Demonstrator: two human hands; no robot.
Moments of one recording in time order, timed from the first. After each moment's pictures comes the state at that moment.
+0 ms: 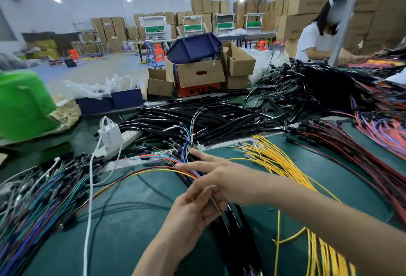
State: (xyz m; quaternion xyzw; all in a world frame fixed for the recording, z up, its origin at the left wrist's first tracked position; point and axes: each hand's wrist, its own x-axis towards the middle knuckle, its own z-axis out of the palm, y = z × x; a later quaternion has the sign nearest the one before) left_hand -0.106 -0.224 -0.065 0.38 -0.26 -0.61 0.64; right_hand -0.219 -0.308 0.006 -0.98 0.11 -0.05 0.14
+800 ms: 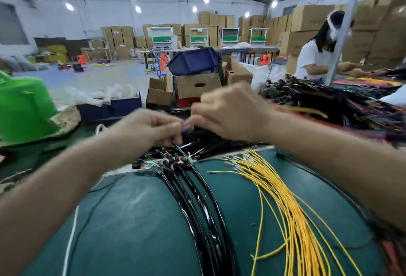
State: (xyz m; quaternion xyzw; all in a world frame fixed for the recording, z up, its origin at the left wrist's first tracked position) left_hand -0.058 -0.241 0.107 0.57 -0.64 -0.31 0.41; right_hand -0.241 -0.342 0.127 -0.92 0.10 -0.26 -0.28
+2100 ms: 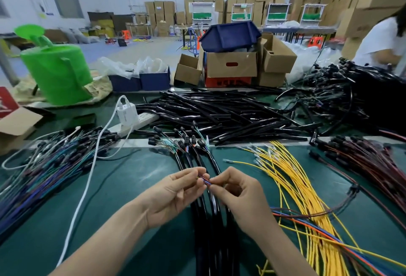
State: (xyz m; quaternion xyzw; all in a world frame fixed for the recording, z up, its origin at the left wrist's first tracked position) left_hand -0.084 -0.246 -0.048 0.37 -0.14 -0.66 0.64; right_hand -0.246 -0.315 -0.059 -0.73 0.25 -0.37 0.51
